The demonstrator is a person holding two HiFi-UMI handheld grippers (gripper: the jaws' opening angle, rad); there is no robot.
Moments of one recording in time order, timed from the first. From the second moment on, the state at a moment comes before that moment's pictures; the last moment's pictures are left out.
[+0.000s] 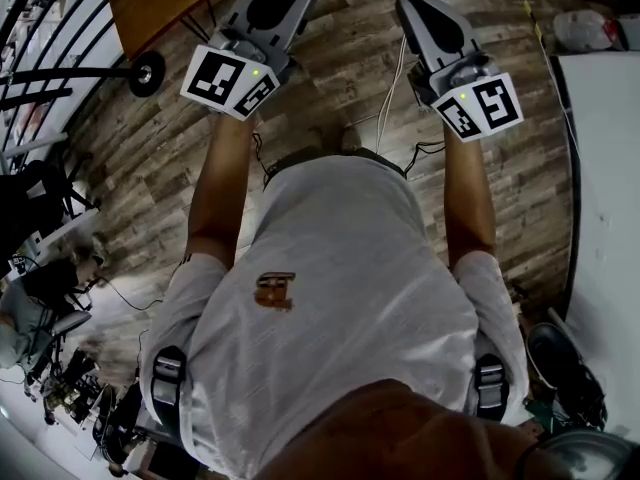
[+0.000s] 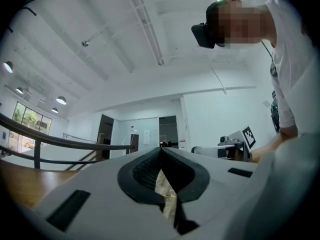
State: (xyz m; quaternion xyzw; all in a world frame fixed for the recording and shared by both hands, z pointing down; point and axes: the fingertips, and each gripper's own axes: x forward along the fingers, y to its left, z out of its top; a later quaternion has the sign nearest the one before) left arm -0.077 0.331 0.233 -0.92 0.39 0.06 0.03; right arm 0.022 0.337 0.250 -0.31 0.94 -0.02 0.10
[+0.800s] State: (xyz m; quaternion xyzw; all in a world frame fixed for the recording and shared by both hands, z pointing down) left arm -0.034 0.276 0.239 -0.91 0.41 0.07 0.04; right arm 0.075 0.283 0.260 -0.30 0.95 -0.02 0.10
